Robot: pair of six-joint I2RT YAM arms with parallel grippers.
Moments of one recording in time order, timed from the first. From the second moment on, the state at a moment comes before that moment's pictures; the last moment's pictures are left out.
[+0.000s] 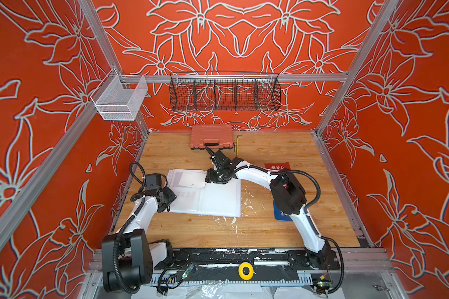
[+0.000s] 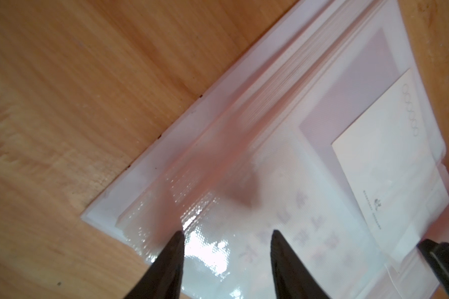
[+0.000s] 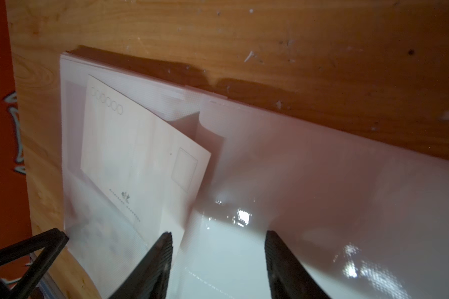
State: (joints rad) left arm 0.25 1.18 0.59 -0.54 0.11 -0.64; right arm 0.82 2.31 1.86 -0.56 -0.20 0.77
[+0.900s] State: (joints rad) left arm 0.25 1.19 0.59 -0.52 0.12 -0.64; right arm 0.88 2.58 2.34 -0.75 -0.24 0.77
